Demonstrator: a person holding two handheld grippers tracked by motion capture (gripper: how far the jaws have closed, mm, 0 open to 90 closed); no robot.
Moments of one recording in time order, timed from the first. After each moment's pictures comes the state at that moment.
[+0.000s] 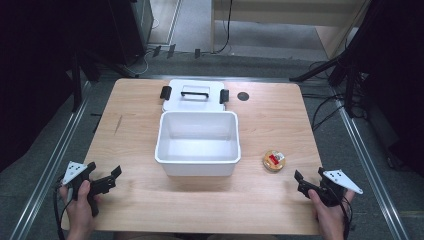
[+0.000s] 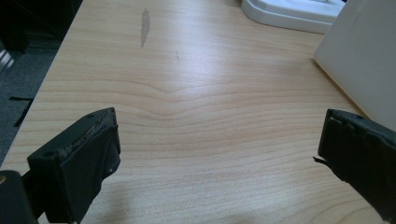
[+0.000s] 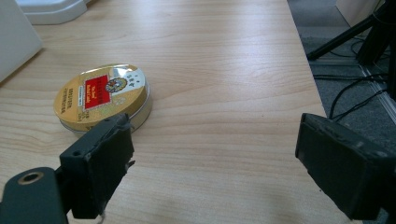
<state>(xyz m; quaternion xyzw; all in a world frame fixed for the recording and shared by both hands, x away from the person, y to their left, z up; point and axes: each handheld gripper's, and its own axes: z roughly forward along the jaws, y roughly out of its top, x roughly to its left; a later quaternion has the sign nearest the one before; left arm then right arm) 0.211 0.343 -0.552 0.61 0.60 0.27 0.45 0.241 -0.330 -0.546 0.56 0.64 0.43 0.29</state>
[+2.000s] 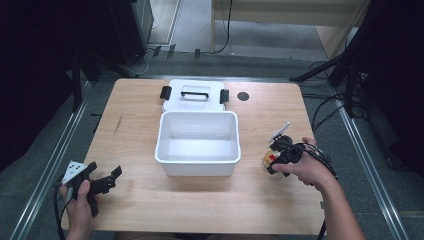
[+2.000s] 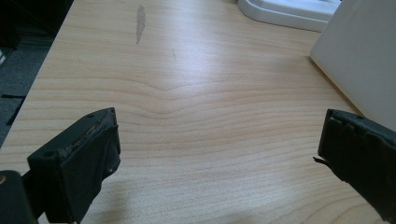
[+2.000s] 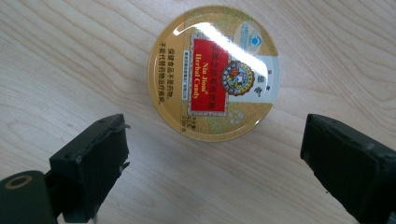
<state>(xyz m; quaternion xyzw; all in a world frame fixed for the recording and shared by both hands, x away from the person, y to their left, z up) 0.212 0.344 -0.553 0.61 0.60 0.26 0.45 0.348 -0.220 -0.482 0.46 0.88 0.03 0.08</state>
